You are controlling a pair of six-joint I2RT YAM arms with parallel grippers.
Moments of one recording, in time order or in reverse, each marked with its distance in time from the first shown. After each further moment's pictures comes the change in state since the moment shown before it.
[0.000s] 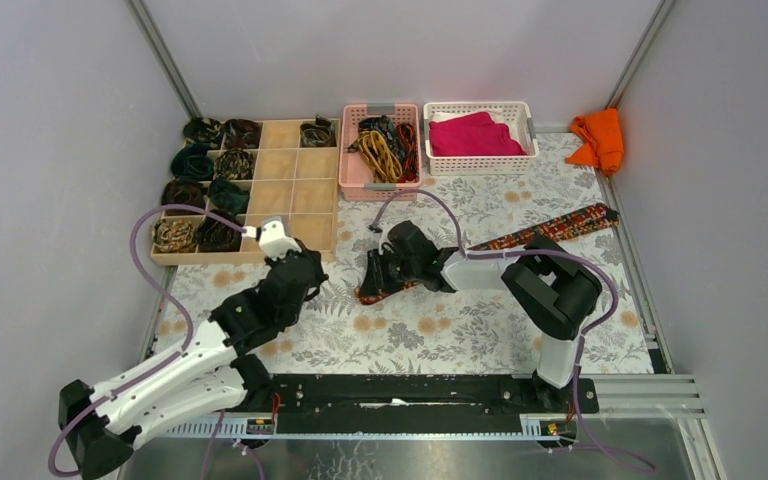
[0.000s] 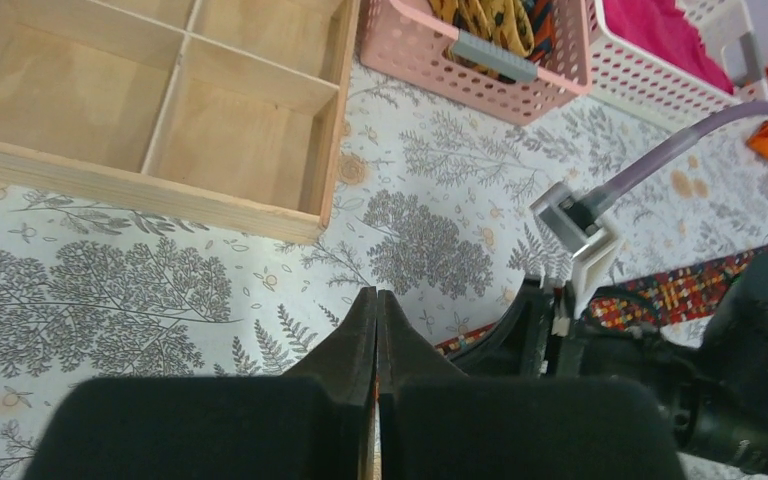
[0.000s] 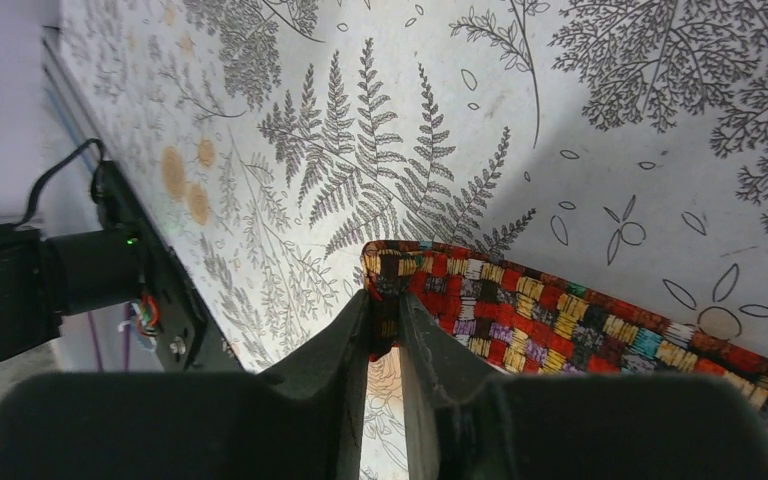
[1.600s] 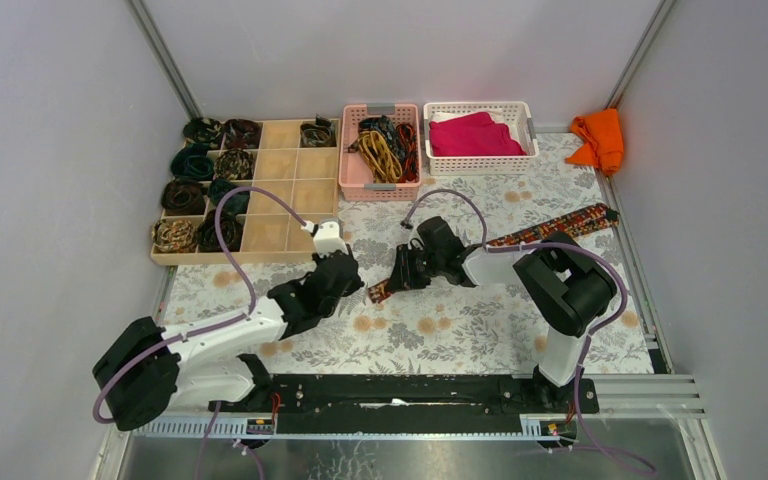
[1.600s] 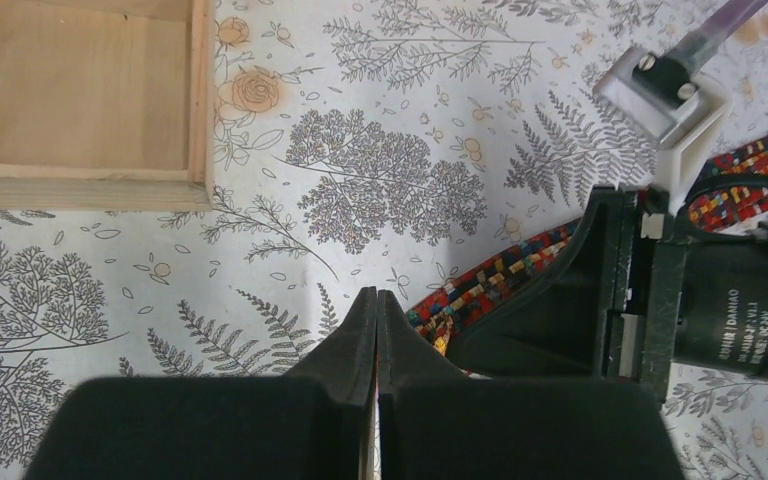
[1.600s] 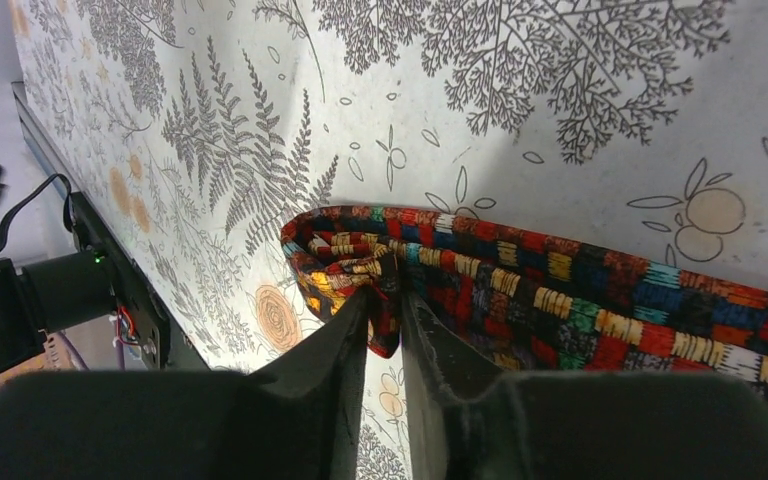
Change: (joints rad) left arm -0.028 0.401 -0.056 0.359 0.160 0.084; right arm -0.172 -0.036 -0.138 0.028 -0.066 0.022
